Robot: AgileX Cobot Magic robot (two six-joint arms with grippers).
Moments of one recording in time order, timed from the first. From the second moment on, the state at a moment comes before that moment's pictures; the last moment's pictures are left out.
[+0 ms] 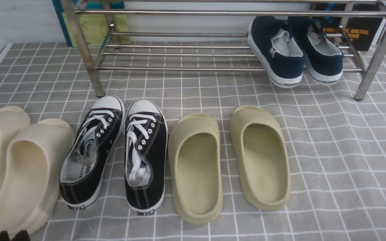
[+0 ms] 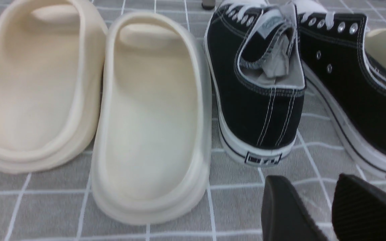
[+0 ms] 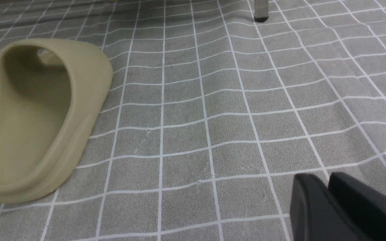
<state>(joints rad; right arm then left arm) -0.03 -0.01 0.02 0.07 0.38 0.10 -0.06 -0.01 0.03 -0.08 0.34 -0.03</state>
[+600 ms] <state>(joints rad) -0.03 -0.01 0.02 0.07 0.38 0.10 -0.06 -0.01 0.03 -0.12 -0.56 -0.08</state>
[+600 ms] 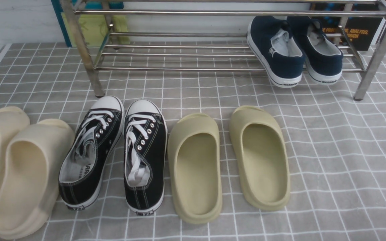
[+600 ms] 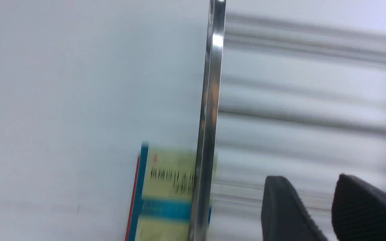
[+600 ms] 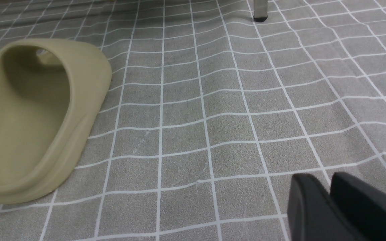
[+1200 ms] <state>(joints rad) -0.03 -0.01 0.02 0.07 0.39 0.10 -0.06 0.49 -0.49 -0.29 0.21 0.05</state>
